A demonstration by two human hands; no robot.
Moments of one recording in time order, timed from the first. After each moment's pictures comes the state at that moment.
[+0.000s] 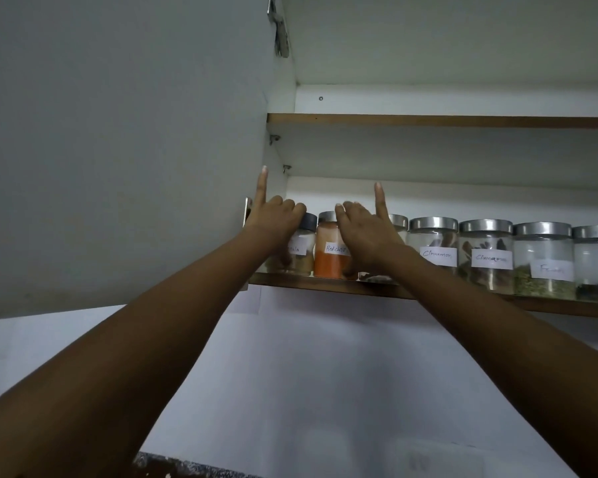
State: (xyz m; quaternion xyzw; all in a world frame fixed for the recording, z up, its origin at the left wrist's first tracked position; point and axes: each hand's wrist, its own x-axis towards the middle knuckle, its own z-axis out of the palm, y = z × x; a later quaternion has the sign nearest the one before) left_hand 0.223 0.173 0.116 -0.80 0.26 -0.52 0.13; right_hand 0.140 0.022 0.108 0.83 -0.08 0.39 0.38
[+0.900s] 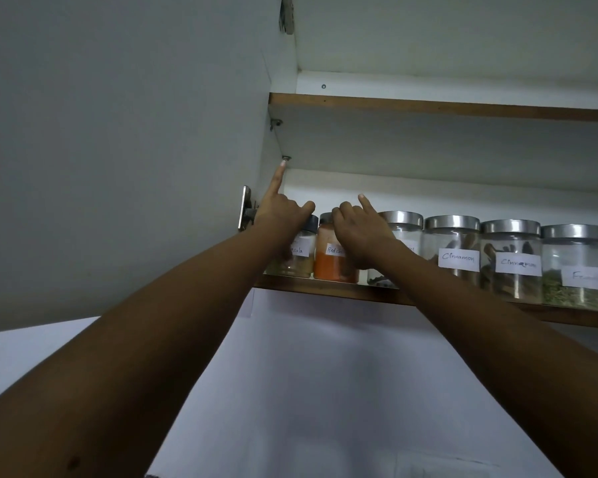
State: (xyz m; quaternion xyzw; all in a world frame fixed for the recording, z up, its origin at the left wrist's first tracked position) left_hand 0.259 0.148 0.129 -0.81 0.24 -0.48 0.21; right_hand 0.189 0.017 0.121 0.84 -0.08 0.35 0.40
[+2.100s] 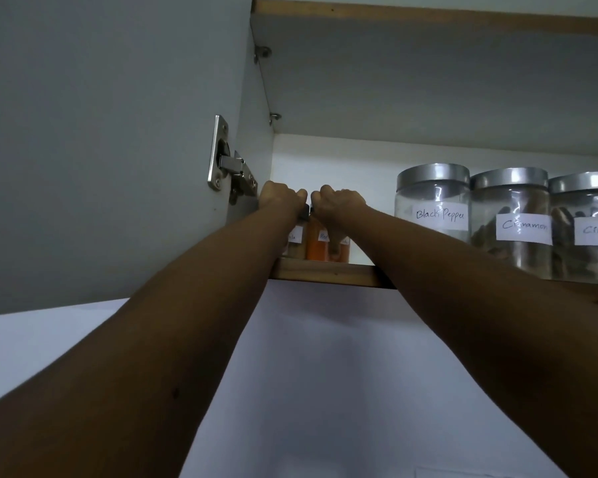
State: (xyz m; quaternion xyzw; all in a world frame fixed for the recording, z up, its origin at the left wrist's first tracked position) left_hand 0.347 0.082 0.131 -0.86 0.25 -0.43 0.14; right_hand 0.313 -0.015 0.136 0.87 -0.15 0.27 0.38
